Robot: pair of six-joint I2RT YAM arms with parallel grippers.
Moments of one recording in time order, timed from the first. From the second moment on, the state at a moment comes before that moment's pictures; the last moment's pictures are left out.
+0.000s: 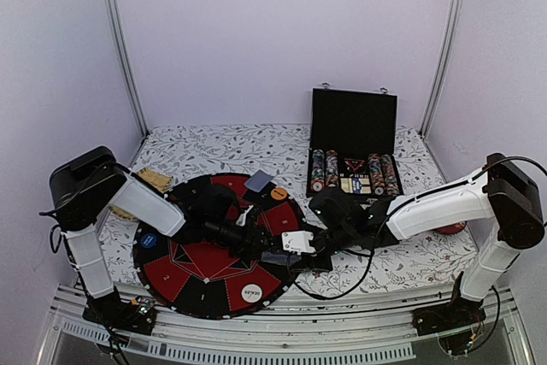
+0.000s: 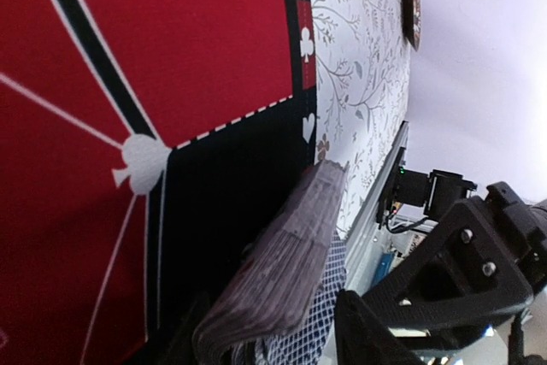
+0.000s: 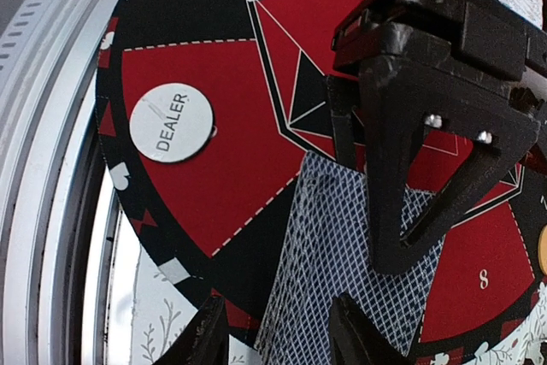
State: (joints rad) left arm -0.82 1.87 0.72 0.44 0.63 -1.02; right arm 1.07 1.69 0.89 -0.04 -0.31 -0.58
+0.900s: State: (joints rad) left arm -0.79 1.78 0.72 0.31 0.50 -1.00; right arm 1.08 1.80 0.96 -0.01 -0.19 -0.56
